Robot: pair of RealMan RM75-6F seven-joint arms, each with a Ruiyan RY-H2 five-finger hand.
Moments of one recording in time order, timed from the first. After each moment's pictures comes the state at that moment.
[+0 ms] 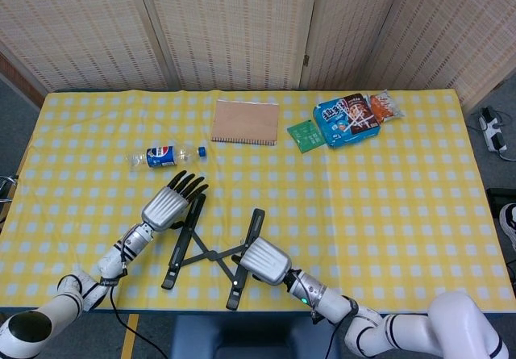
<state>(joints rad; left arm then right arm) -0.74 -1.82 0.04 -0.60 1.66 1.13 -0.20 0.73 -1.85 0.00 -1.26 -1.69 1.04 -0.29</state>
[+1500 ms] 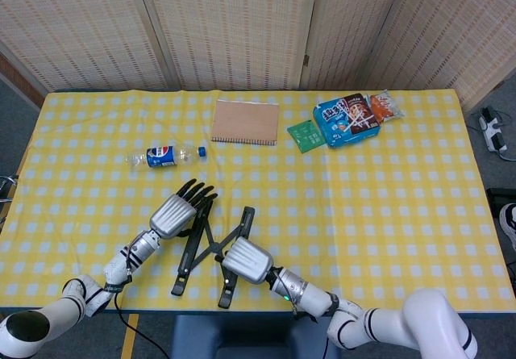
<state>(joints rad) -0.75 -1.81 0.06 -0.70 1.66 1.13 -0.18 0.81 -1.97 0.03 -1.12 -1.70 1.02 -0.33</state>
